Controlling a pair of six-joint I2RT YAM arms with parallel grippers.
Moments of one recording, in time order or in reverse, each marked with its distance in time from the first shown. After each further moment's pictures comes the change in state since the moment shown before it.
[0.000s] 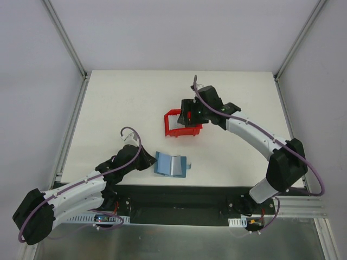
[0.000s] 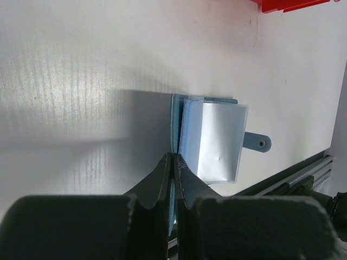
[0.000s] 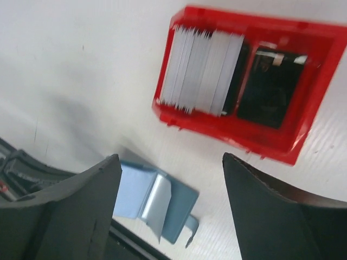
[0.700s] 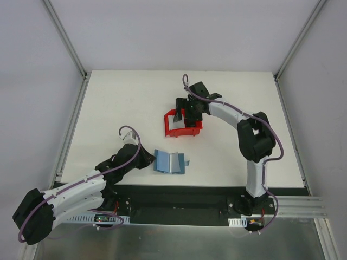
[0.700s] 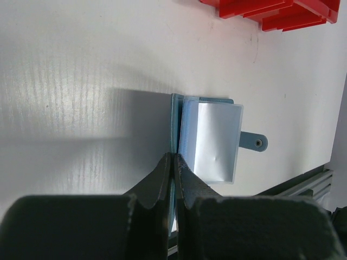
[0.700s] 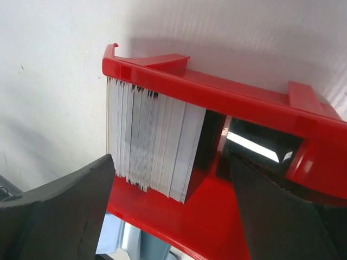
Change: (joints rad) left arm 0.000 0.000 0.019 -0.019 -0.053 -0.013; right arm -0.121 0.455 0.287 -0.040 -0.126 -0.038
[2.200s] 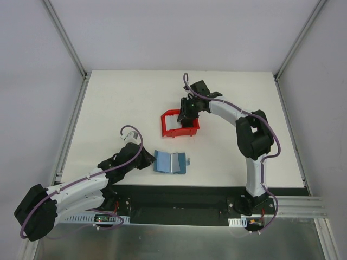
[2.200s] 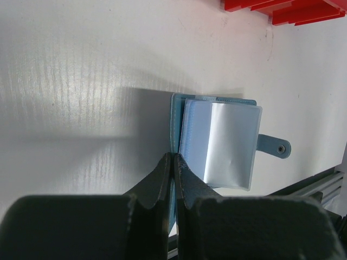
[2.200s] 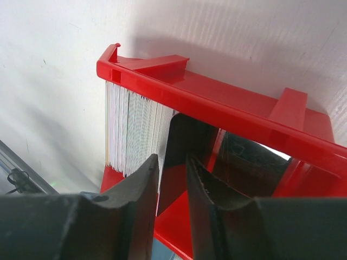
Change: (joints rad) left arm 0.000 0.062 0.018 -0.002 -0.002 0.000; right arm -0.026 0.055 0.043 0.012 -0.134 -0.003
